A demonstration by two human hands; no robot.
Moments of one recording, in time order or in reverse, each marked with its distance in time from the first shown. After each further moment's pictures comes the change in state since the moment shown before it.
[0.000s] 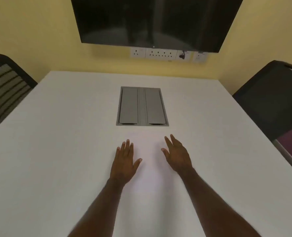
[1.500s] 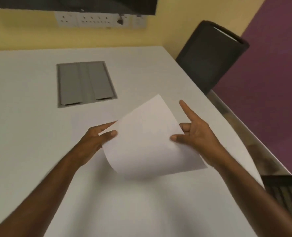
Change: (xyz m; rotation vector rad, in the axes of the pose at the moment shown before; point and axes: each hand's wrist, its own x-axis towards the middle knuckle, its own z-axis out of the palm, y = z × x) left_hand -0.059 0.123 -0.097 -1.358 -0.433 0.075; right_hand -0.239 0.080 -0.202 1.044 0.063 0.234
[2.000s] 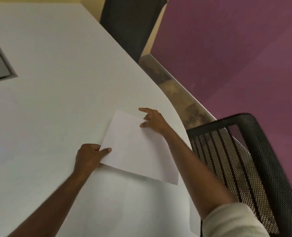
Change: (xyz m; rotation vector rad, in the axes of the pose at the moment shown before) left_hand 0.029 -0.134 0.237 0.486 0.135 -0.298; right_hand -0.003 0.201 -0.145 -0.395 0.183 0.333
